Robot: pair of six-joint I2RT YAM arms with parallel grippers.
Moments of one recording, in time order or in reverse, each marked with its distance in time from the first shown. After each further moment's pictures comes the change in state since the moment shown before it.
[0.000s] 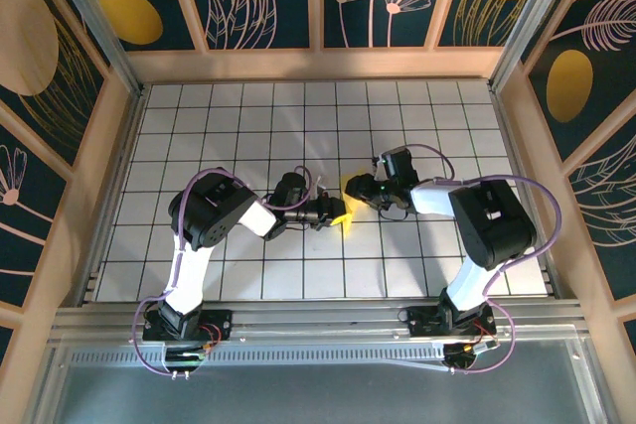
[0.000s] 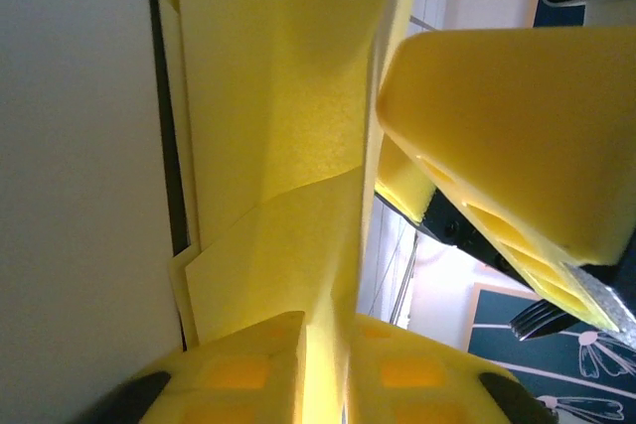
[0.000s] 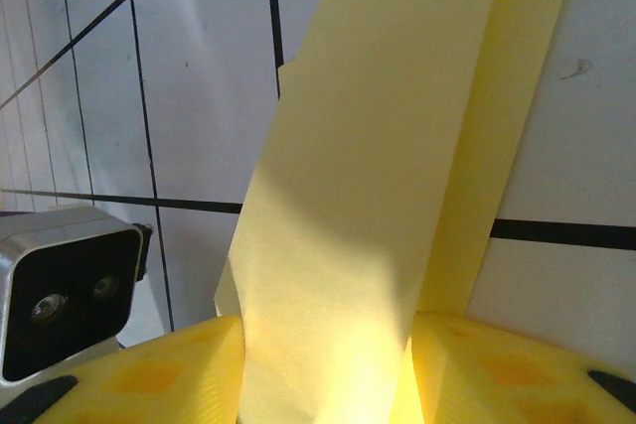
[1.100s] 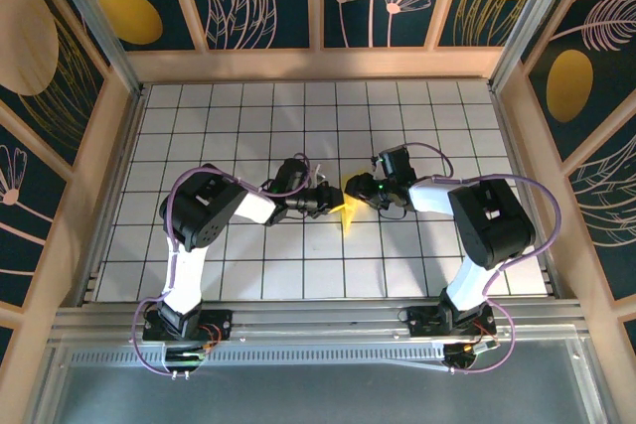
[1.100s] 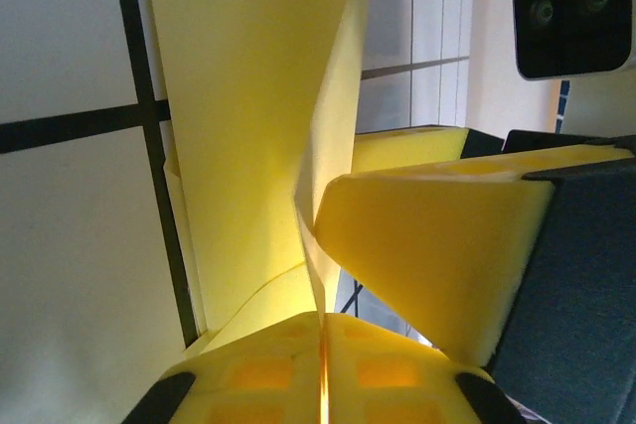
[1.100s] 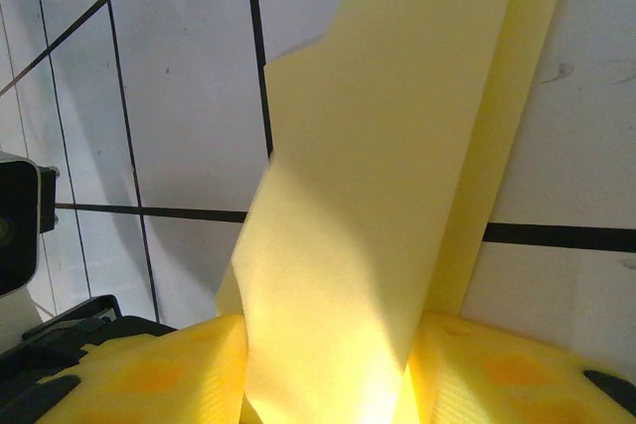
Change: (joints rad) left arm 0.043 -0.045 0.113 -0.272 -0.030 0.193; right arm 0.009 0.003 0.020 -0.042 0.035 0.003
